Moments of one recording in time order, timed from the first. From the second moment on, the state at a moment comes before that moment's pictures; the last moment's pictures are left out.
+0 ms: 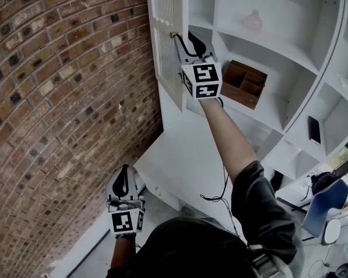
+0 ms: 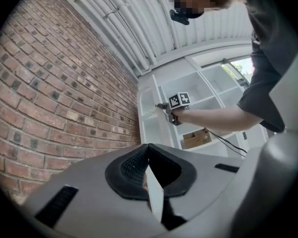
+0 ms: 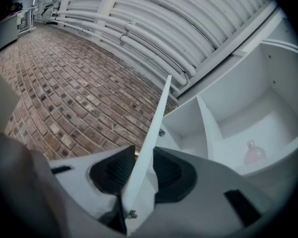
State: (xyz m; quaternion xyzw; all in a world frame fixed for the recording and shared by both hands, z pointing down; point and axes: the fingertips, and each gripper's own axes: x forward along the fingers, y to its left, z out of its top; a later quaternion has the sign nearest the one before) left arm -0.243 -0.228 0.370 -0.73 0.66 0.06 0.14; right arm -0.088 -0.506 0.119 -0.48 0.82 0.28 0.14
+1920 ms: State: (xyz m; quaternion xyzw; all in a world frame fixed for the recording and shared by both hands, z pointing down) left arm -0.206 -0.305 0.385 -0.77 0.62 0.07 0.10; right arm 0.003 -0.573 0.120 -0.61 0.73 0.32 0.09
